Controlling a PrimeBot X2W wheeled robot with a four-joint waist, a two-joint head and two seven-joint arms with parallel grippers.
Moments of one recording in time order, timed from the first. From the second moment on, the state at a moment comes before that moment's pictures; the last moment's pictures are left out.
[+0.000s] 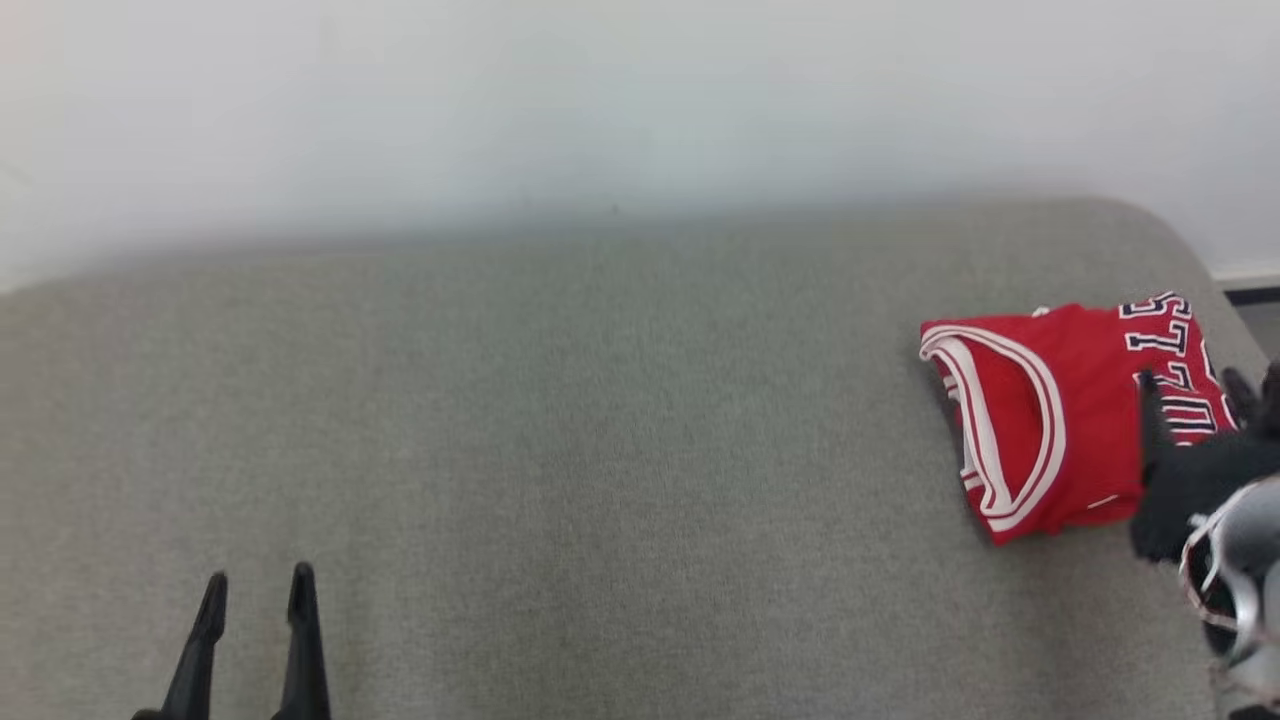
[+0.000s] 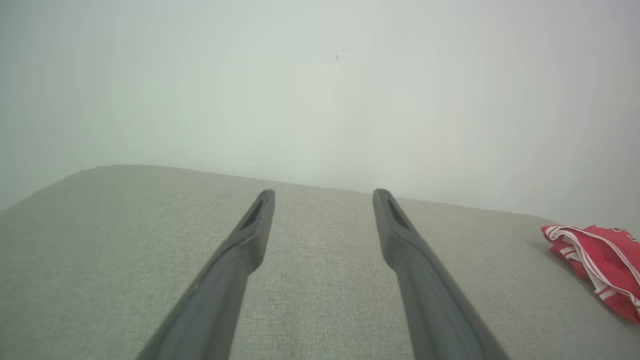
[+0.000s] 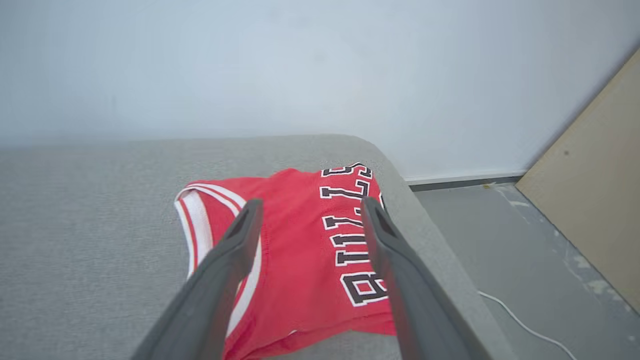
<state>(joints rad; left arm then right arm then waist) 0.10 0.13 0.01 -0.03 -0.35 -0.11 -0.26 -0.35 -0.25 -0.25 0.28 0.04 0.13 0.29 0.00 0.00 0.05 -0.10</state>
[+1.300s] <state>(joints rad) 0.16 0.08 0.13 0.12 -0.30 -0.12 -0.26 0.01 -0.06 0.06 0.26 0.22 0.13 -0.08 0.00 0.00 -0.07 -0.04</state>
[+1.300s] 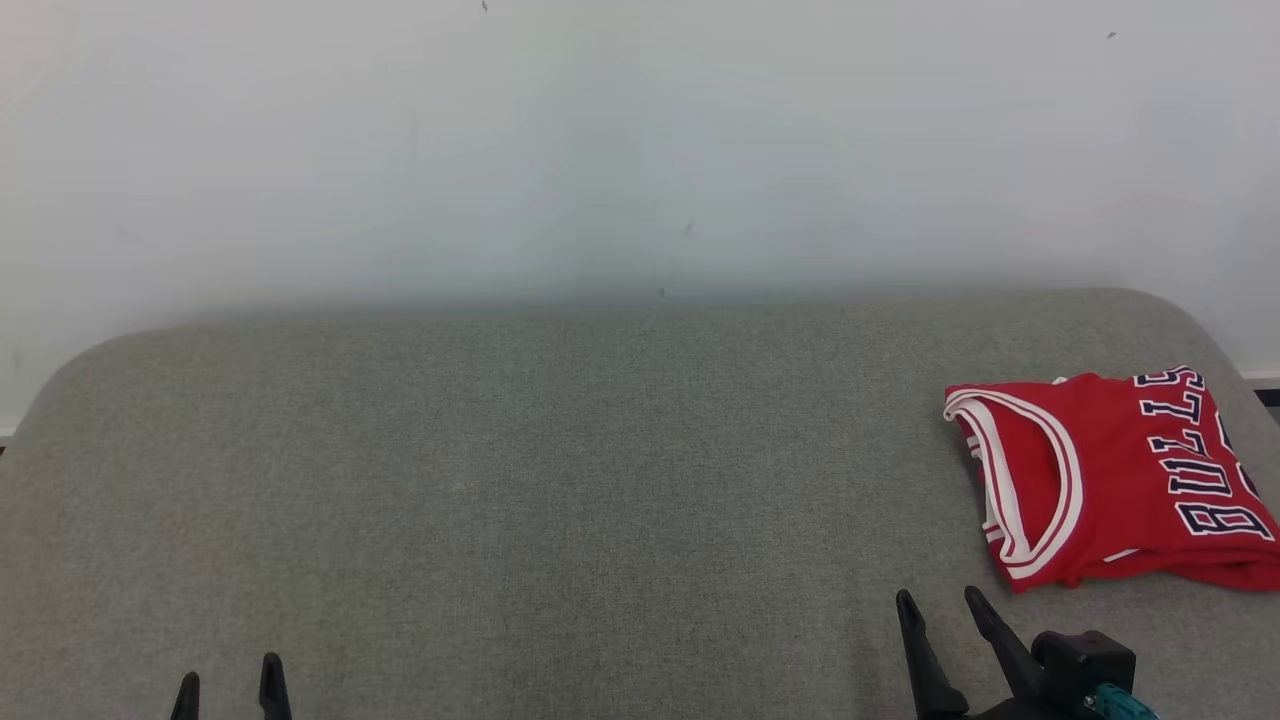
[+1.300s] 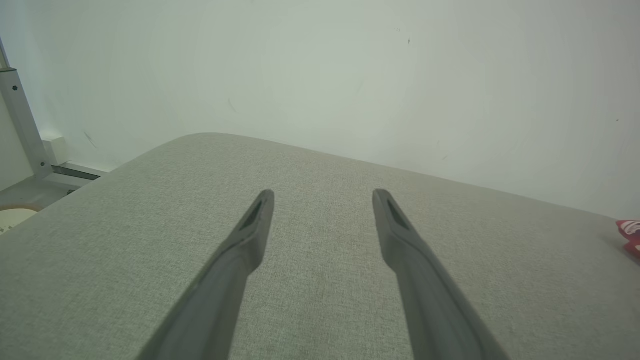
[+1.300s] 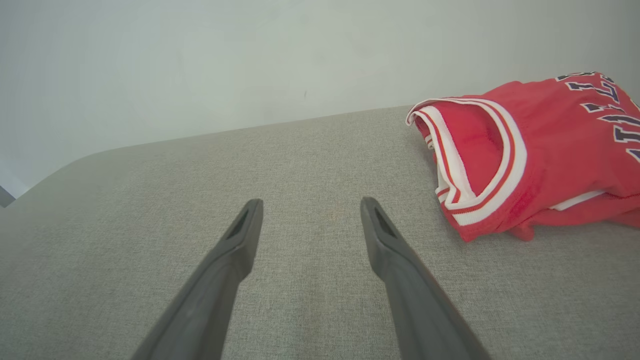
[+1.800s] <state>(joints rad) 0.16 0.07 0.13 0.14 -0.28 -0.13 -0.26 0.01 -0.06 0.05 0.29 0.22 0.13 -0.08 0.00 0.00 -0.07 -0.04</state>
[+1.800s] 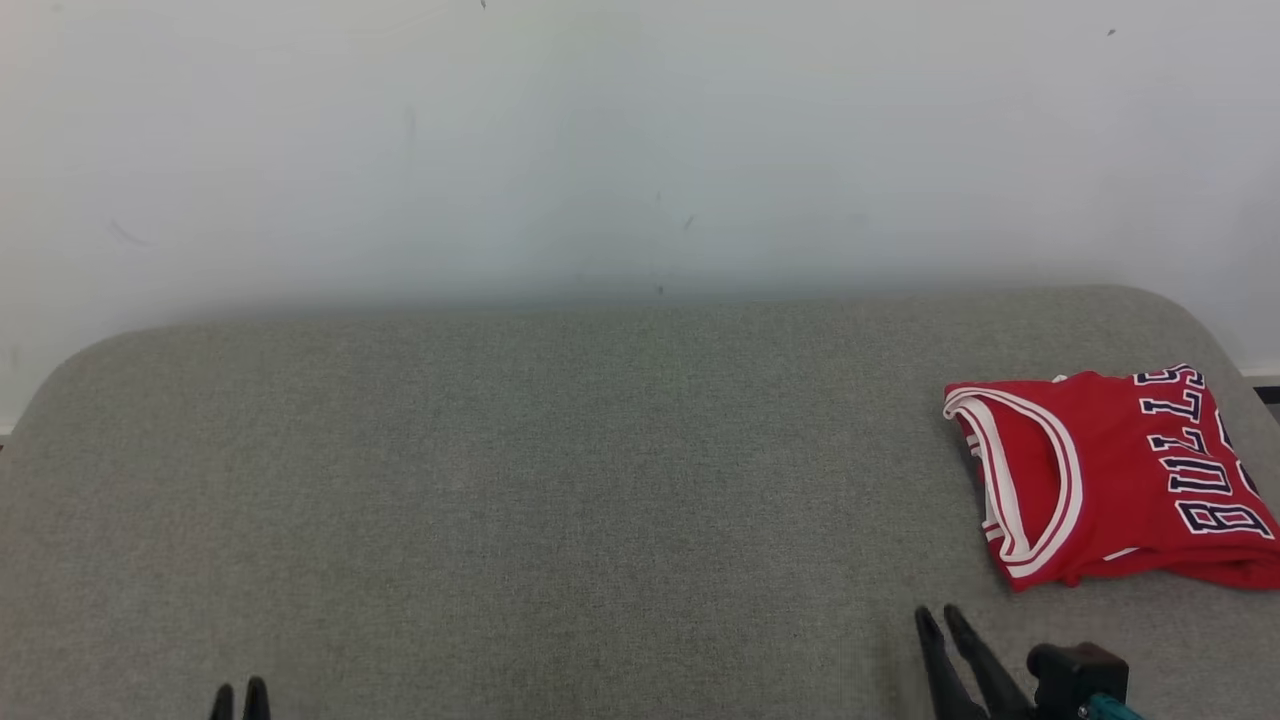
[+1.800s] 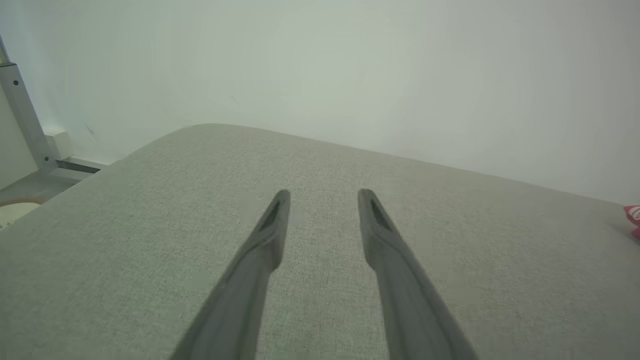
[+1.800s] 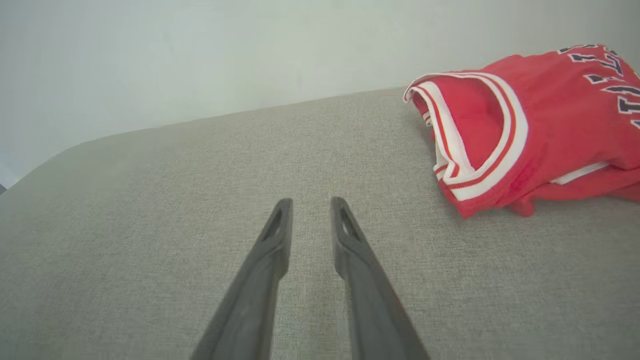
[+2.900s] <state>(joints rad) 0.08 0.06 0.15 0.21 -0.73 -0.13 -0.11 -0.01 -0.05 0.02 0.31 0.70 0.13 -0.03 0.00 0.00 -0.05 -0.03</state>
